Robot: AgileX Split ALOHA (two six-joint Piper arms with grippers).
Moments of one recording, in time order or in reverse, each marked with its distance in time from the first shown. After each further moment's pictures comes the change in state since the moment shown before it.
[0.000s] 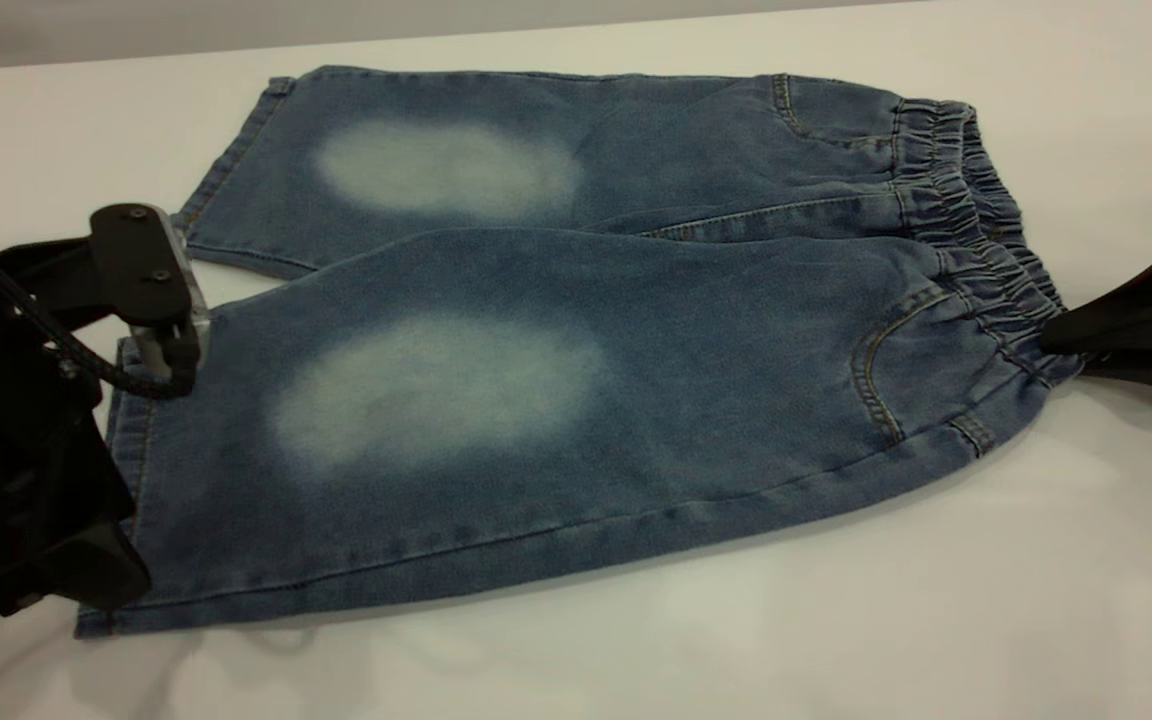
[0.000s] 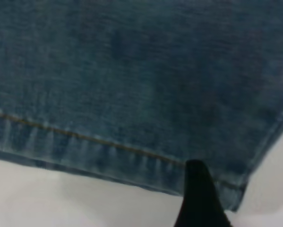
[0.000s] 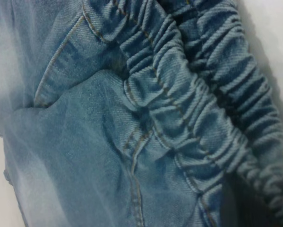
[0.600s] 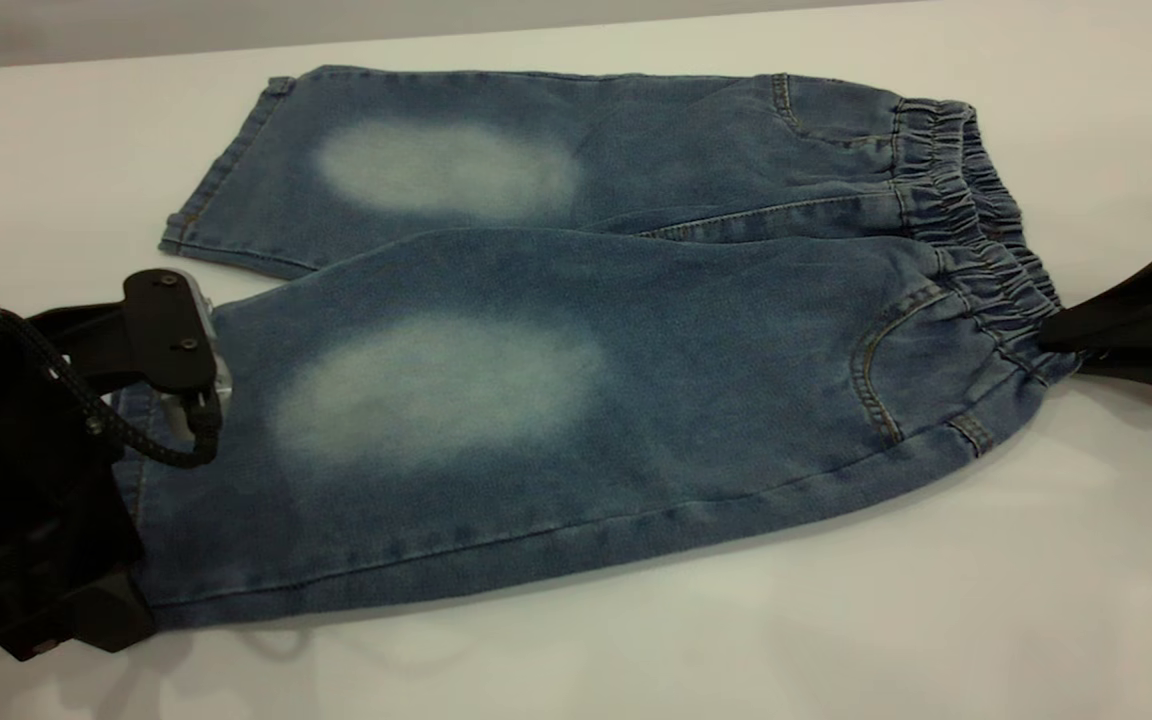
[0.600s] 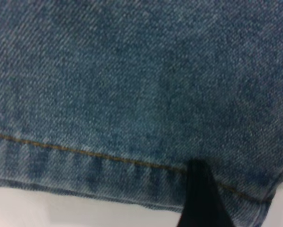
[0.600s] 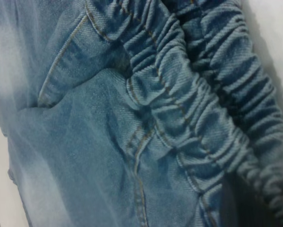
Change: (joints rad) left arm 0.000 0.118 0.000 0.025 -0.066 0.013; right arm 0.001 0.000 0.000 0.000 0.013 0.003
